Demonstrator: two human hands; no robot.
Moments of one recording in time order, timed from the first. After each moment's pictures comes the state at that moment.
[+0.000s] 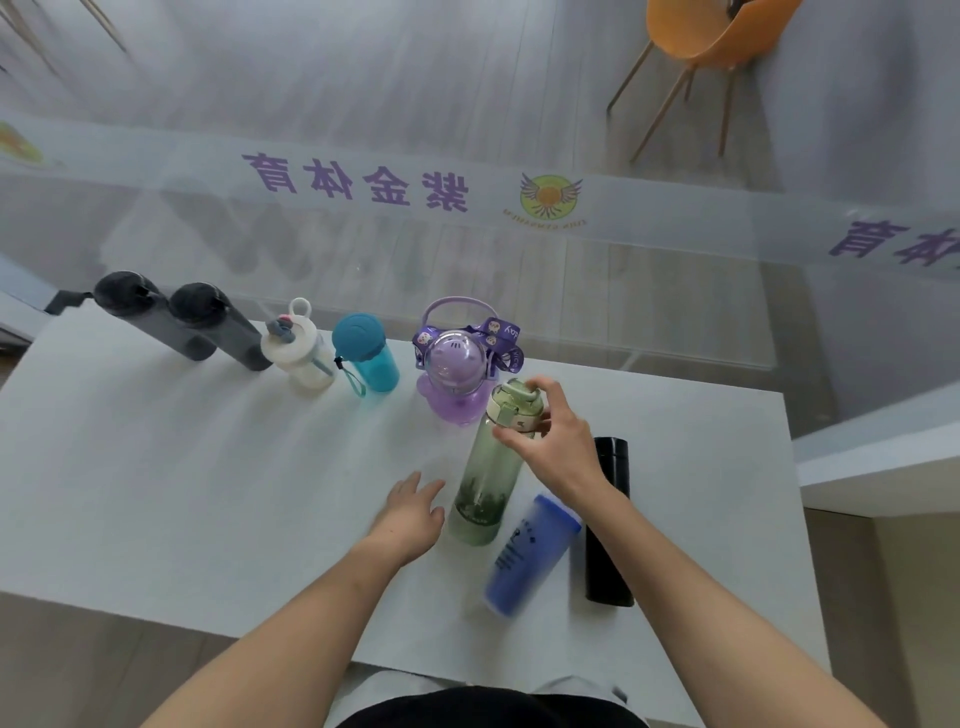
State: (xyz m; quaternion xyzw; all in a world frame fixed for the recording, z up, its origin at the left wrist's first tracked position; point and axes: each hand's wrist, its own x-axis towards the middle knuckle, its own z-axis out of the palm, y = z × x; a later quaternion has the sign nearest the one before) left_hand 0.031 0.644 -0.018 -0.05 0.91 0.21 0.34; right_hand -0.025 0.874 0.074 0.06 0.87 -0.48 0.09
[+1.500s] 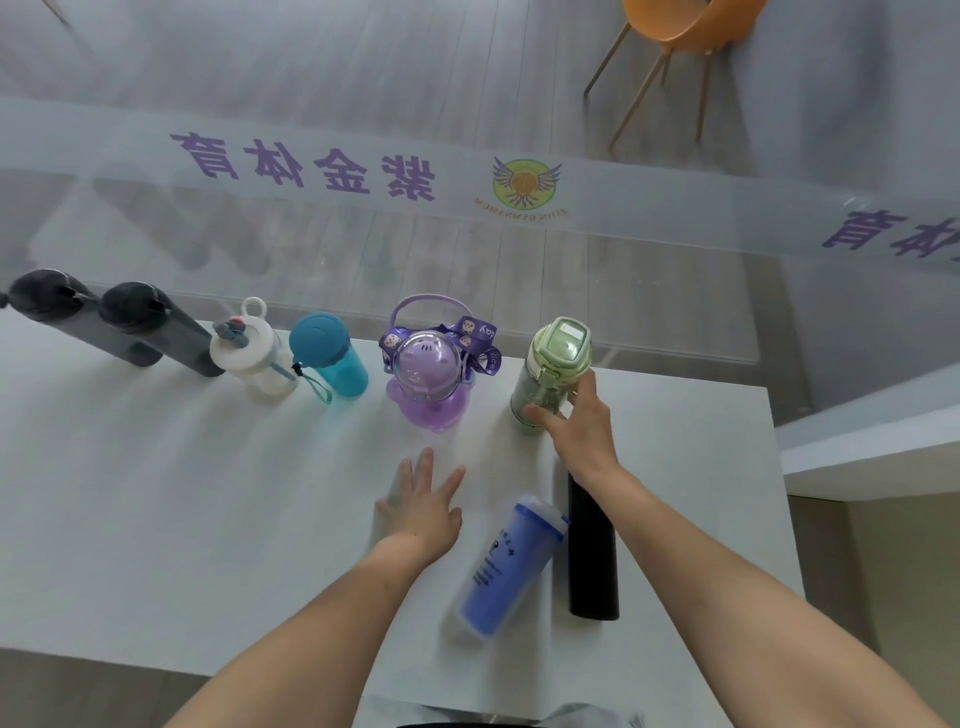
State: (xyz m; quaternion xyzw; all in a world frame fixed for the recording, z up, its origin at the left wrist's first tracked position) left_hand 0.009 0.698 -0.036 0.02 0.94 0.08 0.32; right_hand -0.067 0.926 0.023 0.14 0.84 -0.52 0.02
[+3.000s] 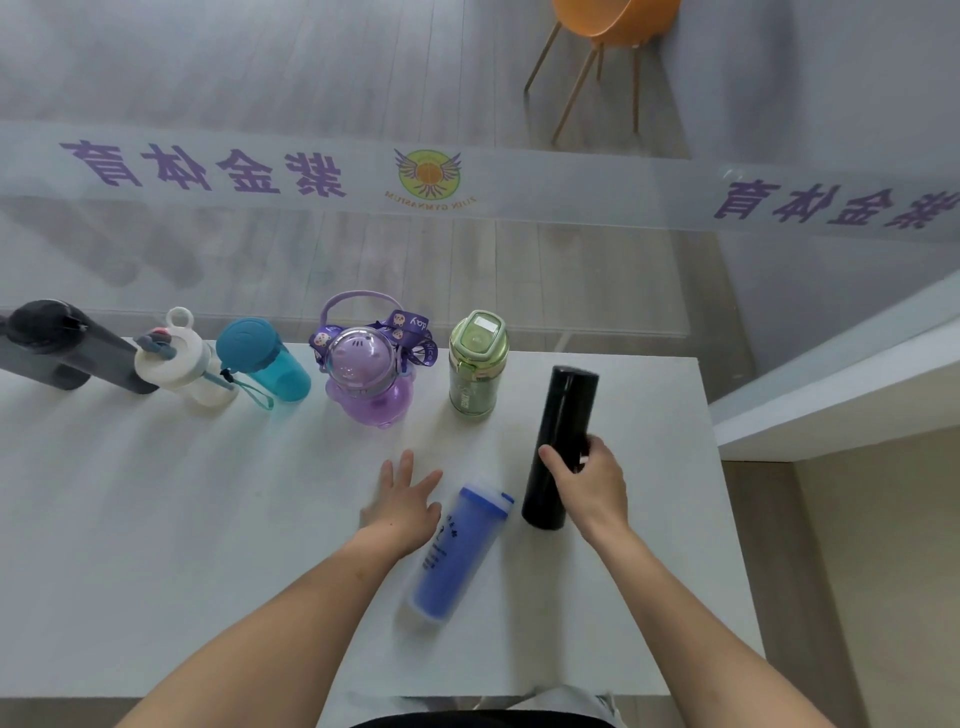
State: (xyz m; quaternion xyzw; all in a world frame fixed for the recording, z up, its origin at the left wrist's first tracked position) left_hand 0.009 0.737 -0.044 0.03 0.91 0.12 0.40; right_hand 0.036 0.997 0.015 0.31 0.85 -0.42 0.06
